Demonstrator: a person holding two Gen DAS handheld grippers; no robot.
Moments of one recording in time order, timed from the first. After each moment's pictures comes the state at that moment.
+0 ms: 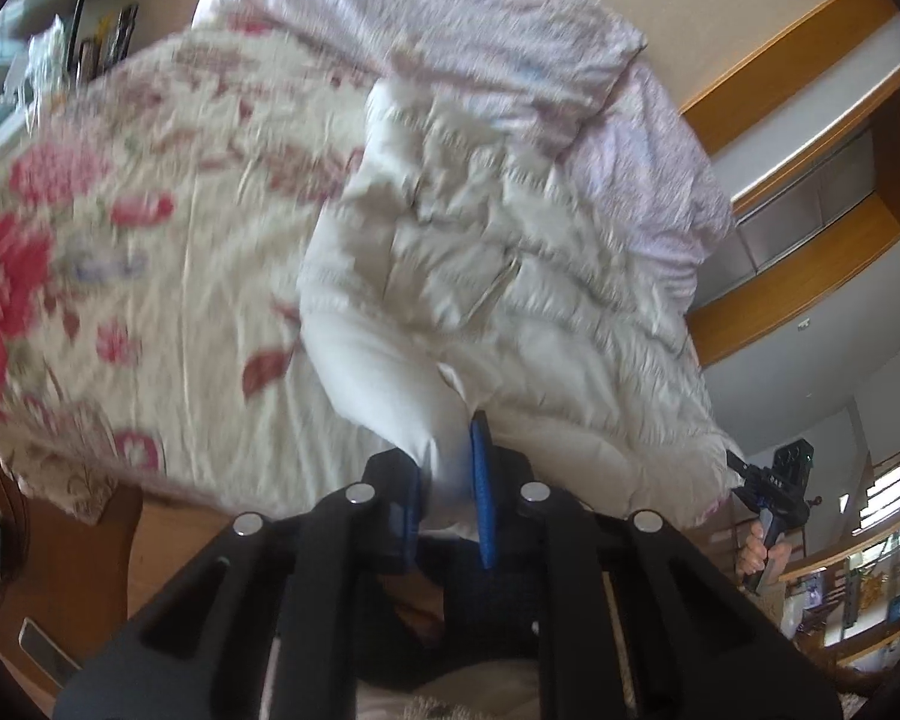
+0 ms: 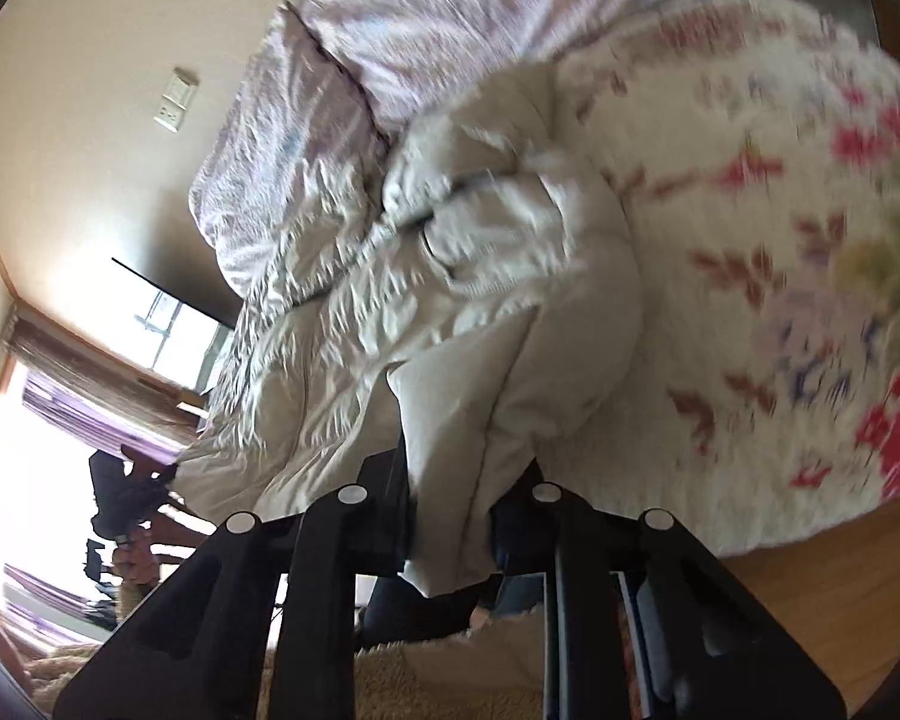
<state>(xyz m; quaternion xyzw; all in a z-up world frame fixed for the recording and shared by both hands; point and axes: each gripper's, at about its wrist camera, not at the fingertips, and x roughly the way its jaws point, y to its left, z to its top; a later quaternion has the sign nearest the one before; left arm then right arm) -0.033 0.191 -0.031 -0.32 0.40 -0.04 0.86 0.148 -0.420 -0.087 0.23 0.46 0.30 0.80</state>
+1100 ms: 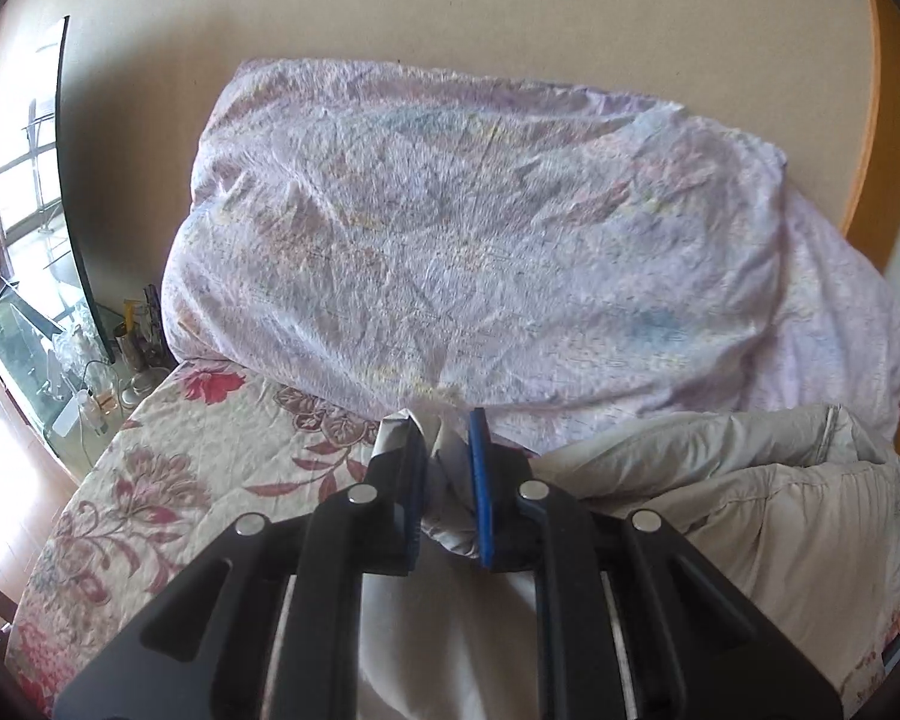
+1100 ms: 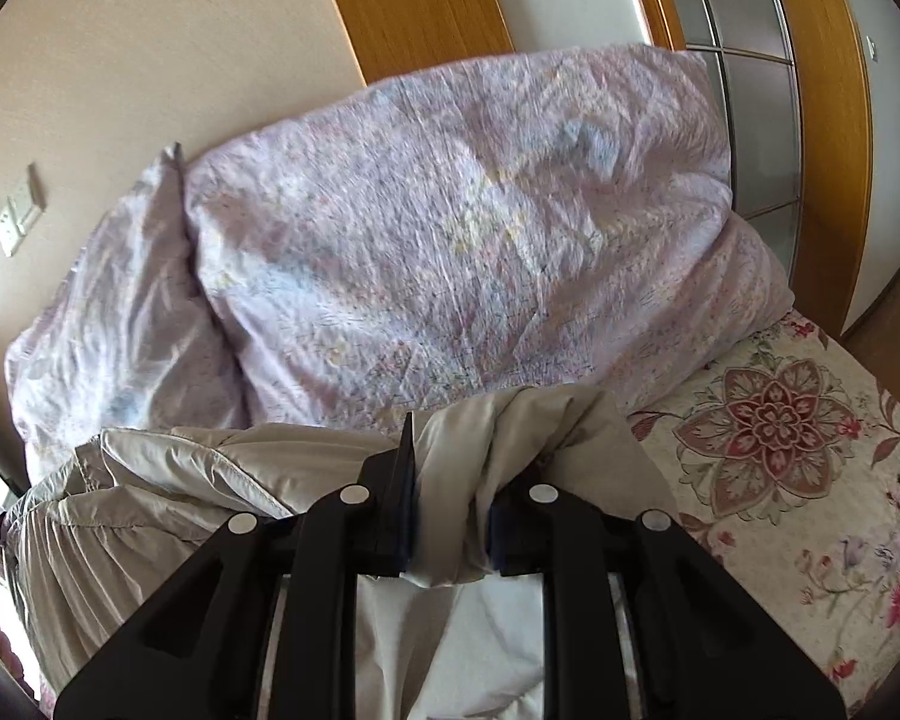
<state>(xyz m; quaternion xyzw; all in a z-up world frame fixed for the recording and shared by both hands) 0.304 0.218 0.033 -0.14 0.30 0.18 0.93 0.411 -0.279 -0.013 0.14 0.30 0.07 0.94</state>
